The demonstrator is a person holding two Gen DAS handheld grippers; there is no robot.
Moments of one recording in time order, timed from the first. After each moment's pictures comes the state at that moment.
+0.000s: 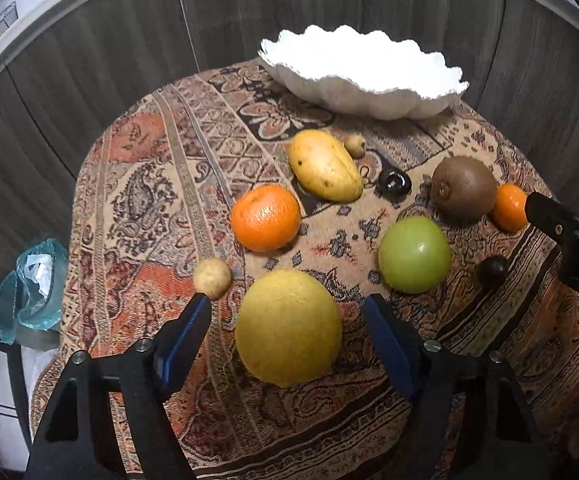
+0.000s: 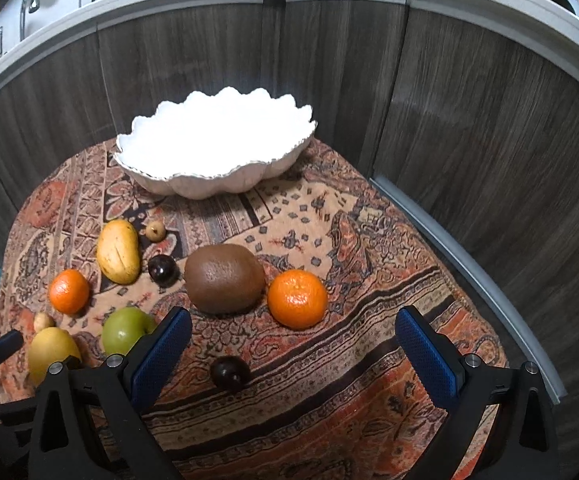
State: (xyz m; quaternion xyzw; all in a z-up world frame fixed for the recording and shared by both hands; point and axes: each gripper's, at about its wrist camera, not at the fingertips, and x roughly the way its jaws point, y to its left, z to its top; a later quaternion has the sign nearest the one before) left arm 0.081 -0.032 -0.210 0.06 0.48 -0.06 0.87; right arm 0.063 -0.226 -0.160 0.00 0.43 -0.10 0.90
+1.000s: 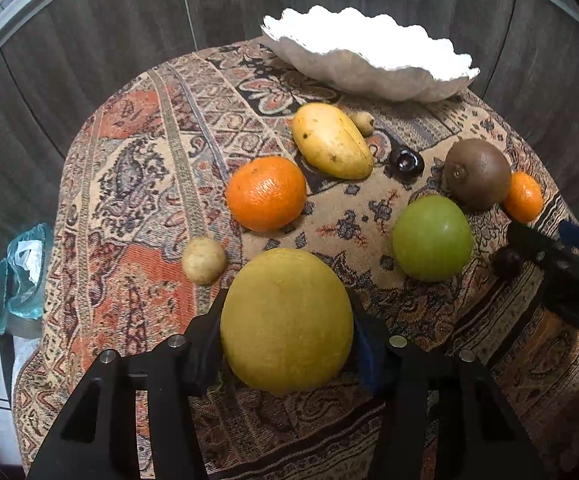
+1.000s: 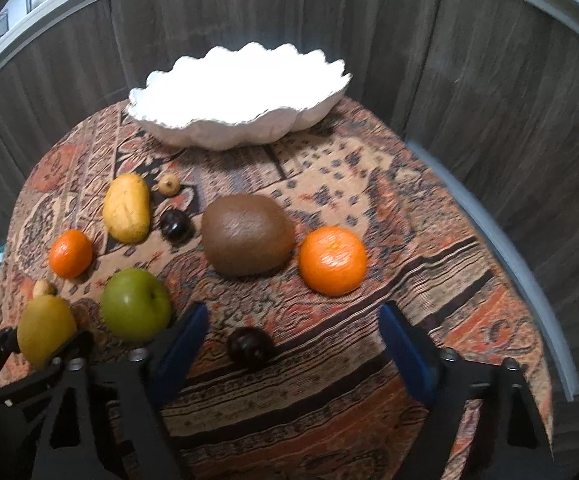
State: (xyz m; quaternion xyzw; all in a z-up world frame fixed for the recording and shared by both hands) left arm 0.085 -0.023 -0.223 0.05 0.50 -0.06 0.86; right arm 0.072 -0.215 -0.193 0.02 0.49 -0.05 0.87
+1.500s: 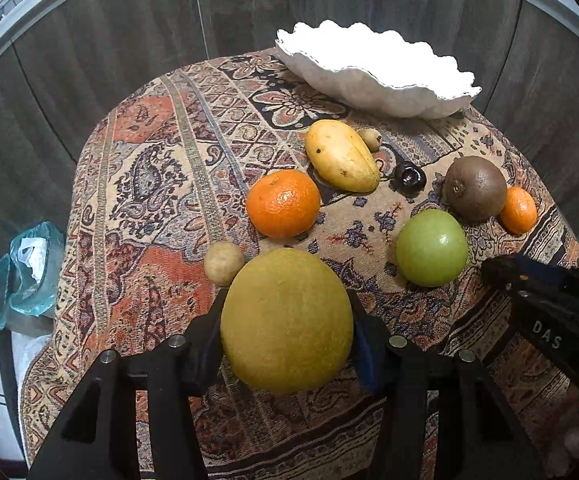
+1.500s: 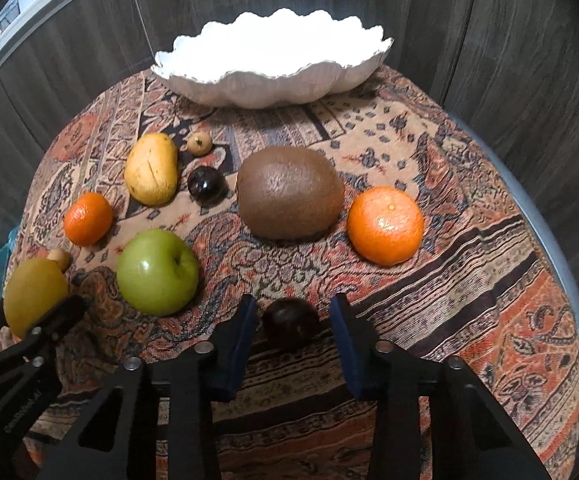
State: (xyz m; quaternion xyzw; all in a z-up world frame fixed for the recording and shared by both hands) left arm 0.078 -0.013 -0.214 0.04 0.49 -0.05 0.87; right arm 0.073 -0.203 -0.215 0.03 0.53 0.00 0.85
